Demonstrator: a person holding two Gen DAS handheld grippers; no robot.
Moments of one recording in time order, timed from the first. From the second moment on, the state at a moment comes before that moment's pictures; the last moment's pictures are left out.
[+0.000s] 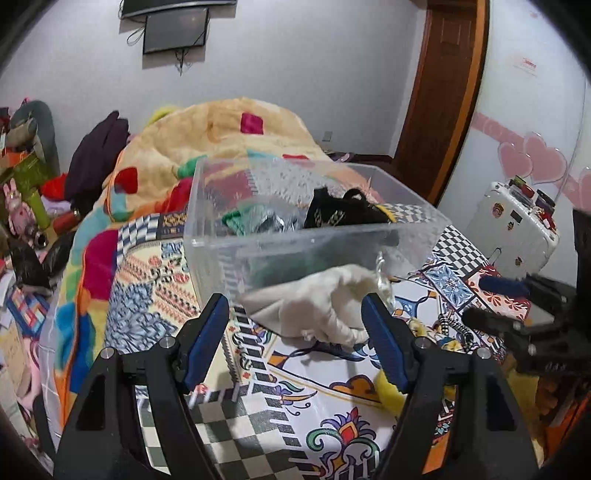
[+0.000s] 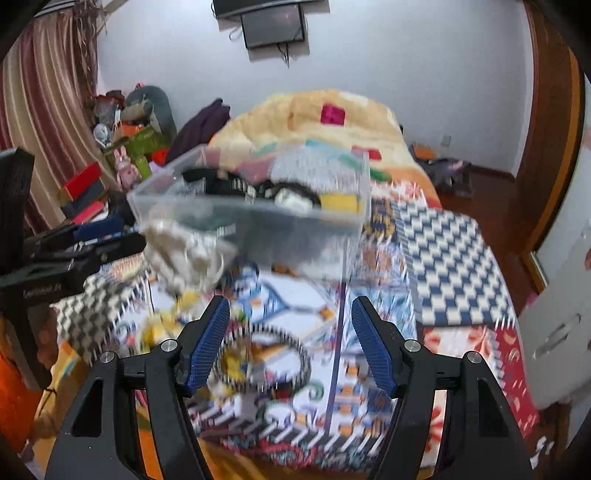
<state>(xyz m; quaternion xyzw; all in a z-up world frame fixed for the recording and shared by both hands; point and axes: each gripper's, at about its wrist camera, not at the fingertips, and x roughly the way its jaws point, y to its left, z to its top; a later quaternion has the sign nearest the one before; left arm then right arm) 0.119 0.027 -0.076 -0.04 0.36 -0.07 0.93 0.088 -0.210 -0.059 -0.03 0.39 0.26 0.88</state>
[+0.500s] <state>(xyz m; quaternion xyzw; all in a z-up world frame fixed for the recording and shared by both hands) 0.130 0.021 -0.108 -0.07 0.40 -0.09 0.91 0.089 -0.220 -0.090 -0.02 0.43 0.24 0.87</state>
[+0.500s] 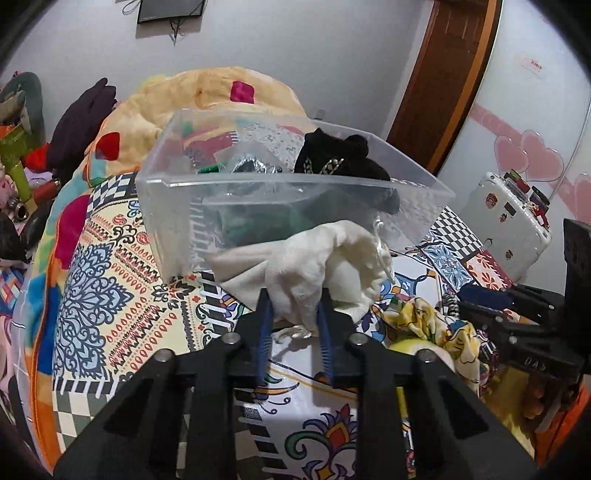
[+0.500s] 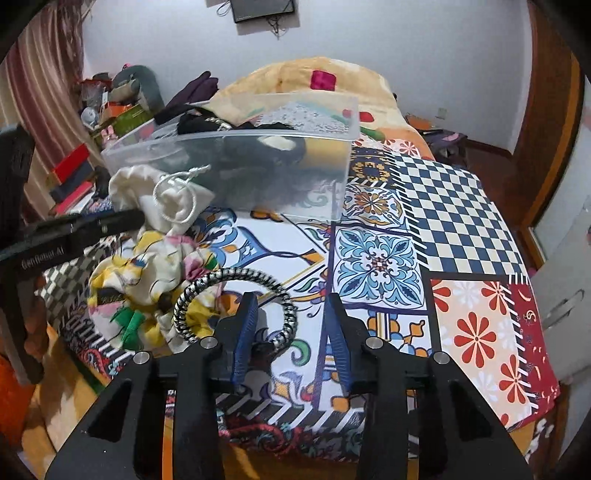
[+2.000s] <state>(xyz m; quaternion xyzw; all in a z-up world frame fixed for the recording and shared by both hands) 0.077 0.059 -0.044 -0.10 0.30 -0.07 0.95 0.123 -0.193 -0.092 -0.06 0.42 0.25 0.87</state>
